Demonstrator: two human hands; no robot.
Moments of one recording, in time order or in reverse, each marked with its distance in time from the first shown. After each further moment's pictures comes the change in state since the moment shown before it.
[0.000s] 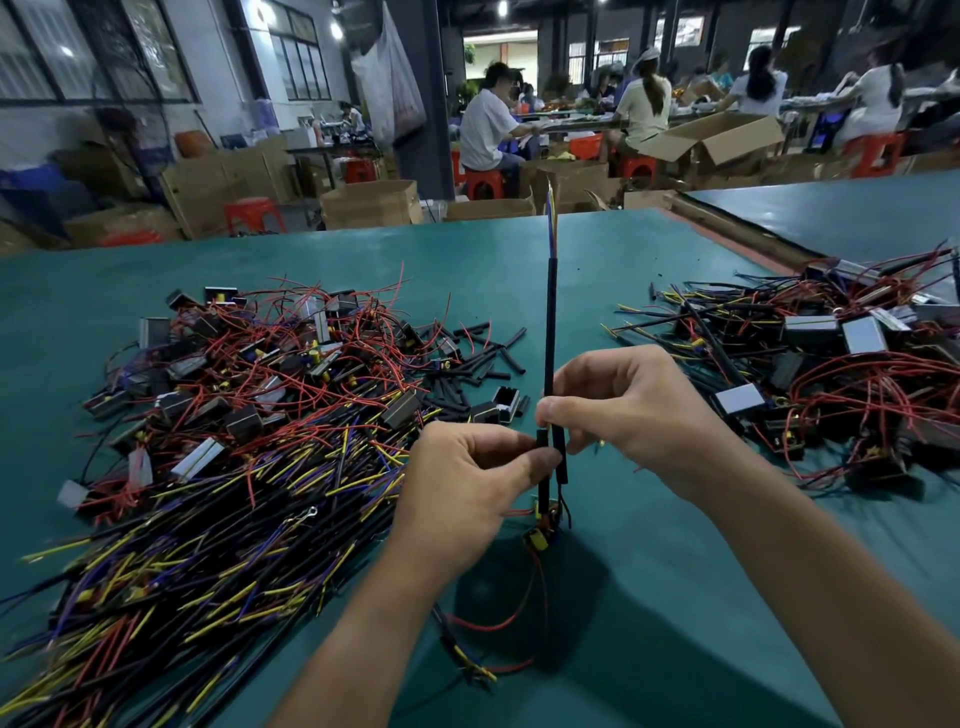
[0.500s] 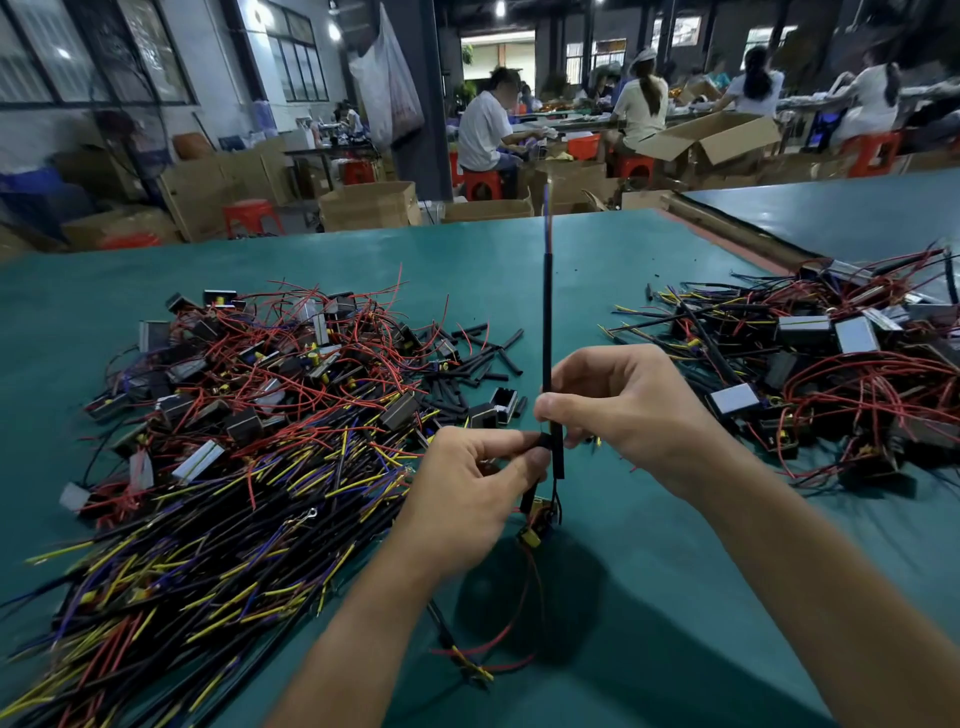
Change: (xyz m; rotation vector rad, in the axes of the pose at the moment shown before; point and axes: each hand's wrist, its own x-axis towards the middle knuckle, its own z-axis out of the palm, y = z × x) left_hand 0.000 0.002 0.000 0.020 -0.115 -0.007; right_hand 0.001 0.002 0.000 0.023 0.014 -0.023
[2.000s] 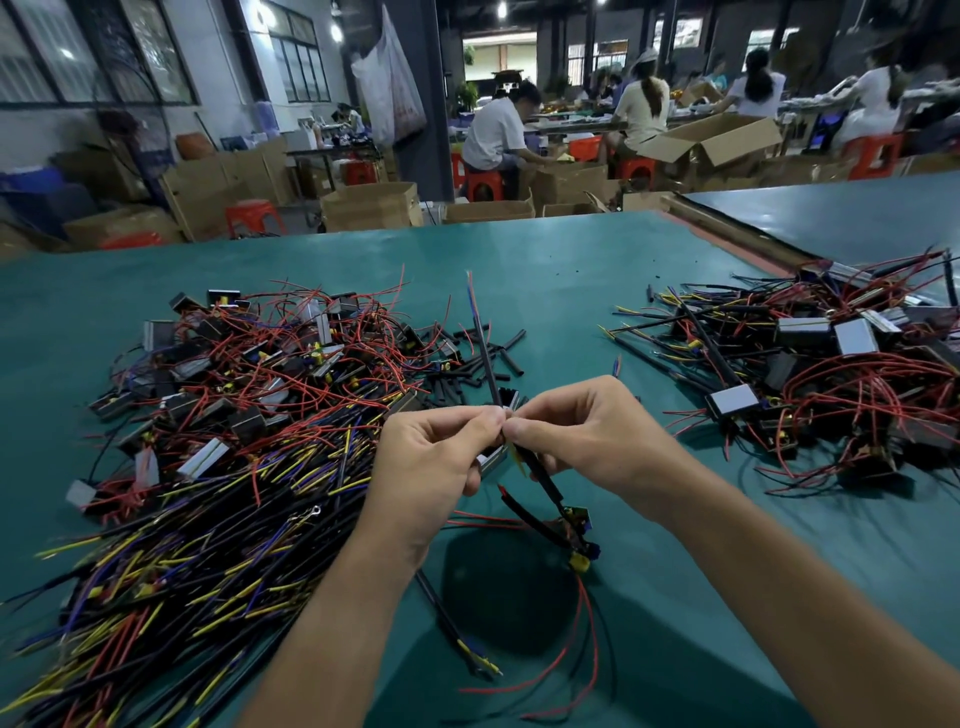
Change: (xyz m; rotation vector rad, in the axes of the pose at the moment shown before) left_hand 0.003 0.006 -0.016 -0.186 0.282 -0.094; right_hand -0.004 0.013 0.018 -0.018 -0.163 0.082
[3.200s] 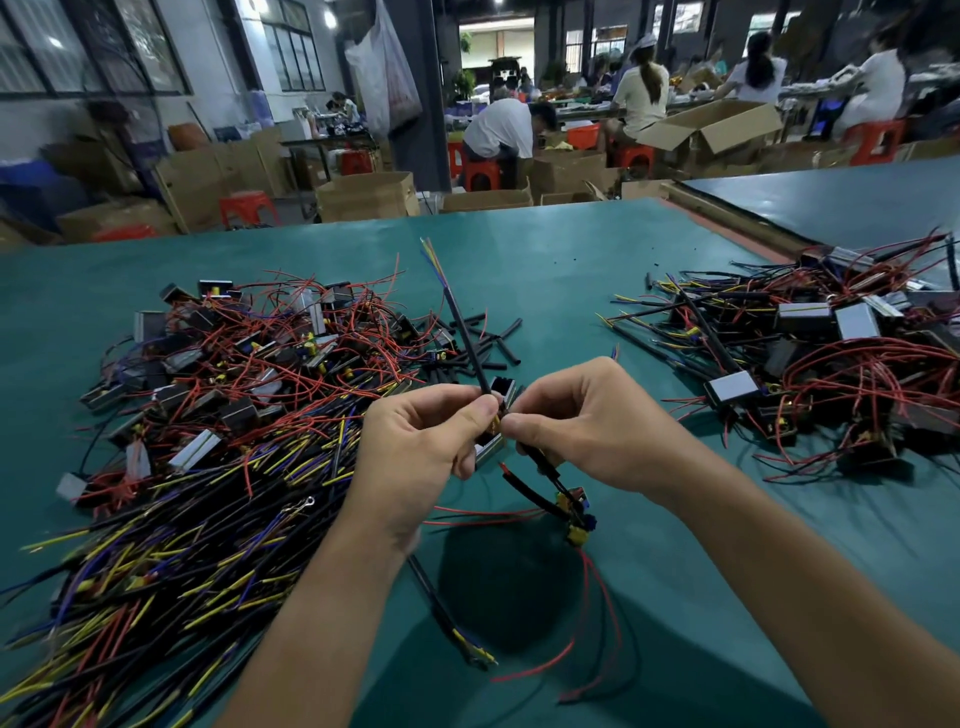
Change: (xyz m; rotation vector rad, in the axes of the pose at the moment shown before) left_hand 0.001 0.002 -0.003 -0.079 0.000 0.042; right_hand 0.003 0.006 -0.008 -0.167 -0.030 -0.116
